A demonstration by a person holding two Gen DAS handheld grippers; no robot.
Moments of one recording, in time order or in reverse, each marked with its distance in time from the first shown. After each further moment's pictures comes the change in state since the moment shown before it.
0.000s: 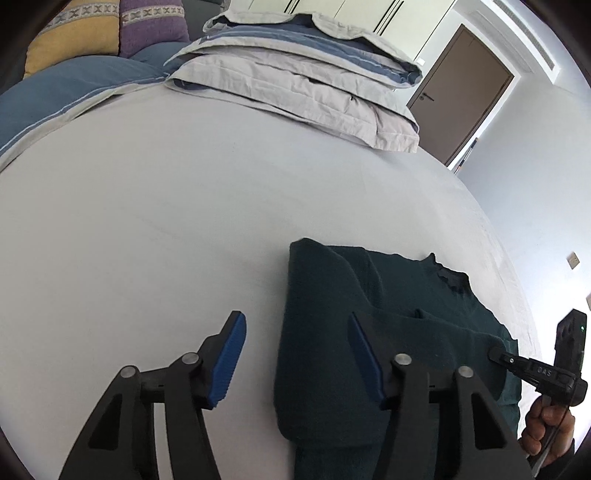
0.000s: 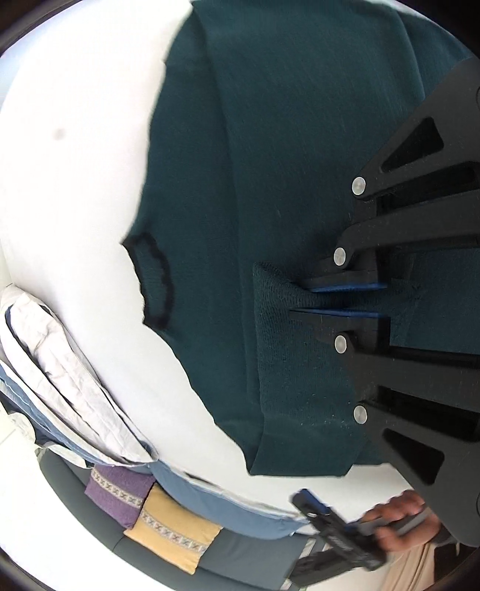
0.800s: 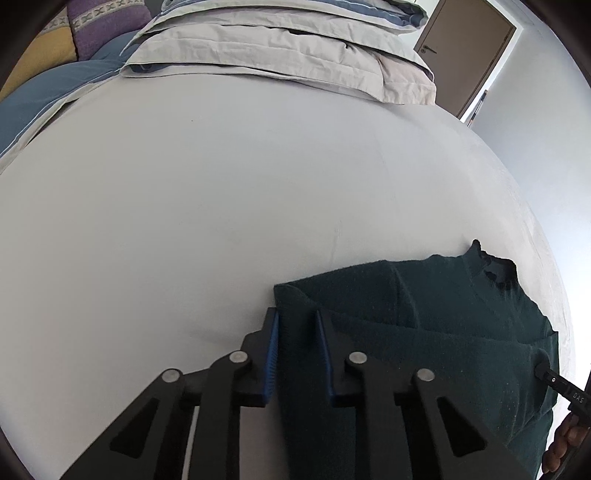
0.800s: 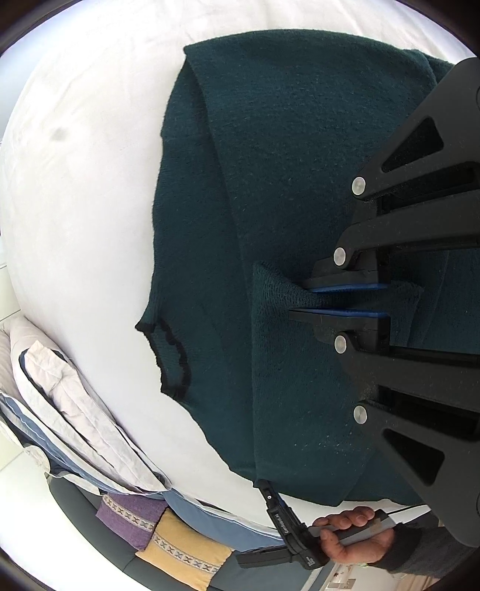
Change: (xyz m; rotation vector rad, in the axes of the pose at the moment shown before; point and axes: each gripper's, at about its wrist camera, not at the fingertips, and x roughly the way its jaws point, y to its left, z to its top) left arm 0.092 -0.022 0.041 0.130 0.132 0.091; right arm -0.011 -0.057 -0.013 0.051 -0.034 -0.086
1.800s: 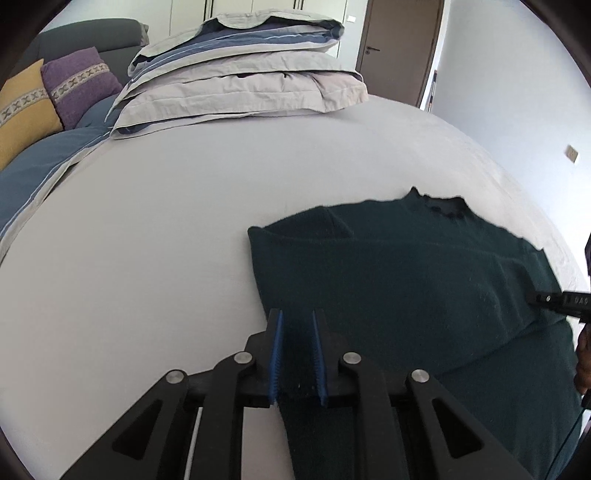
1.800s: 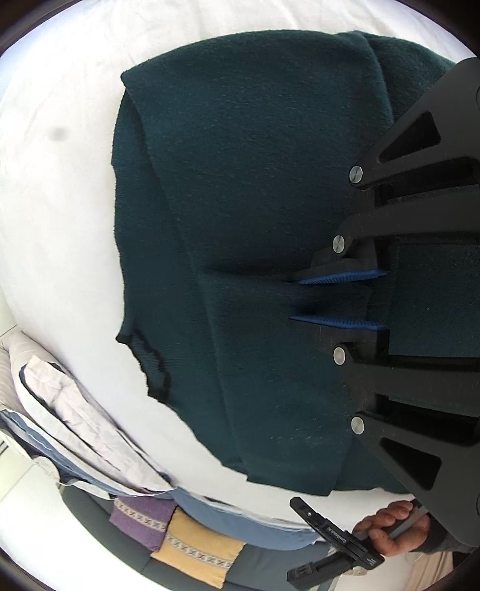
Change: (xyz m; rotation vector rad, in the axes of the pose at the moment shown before) left arm -0.073 -0.034 -0.082 0.241 -0.121 0.047; right arm -0.005 0.000 -0.027 0.065 0.021 0.015
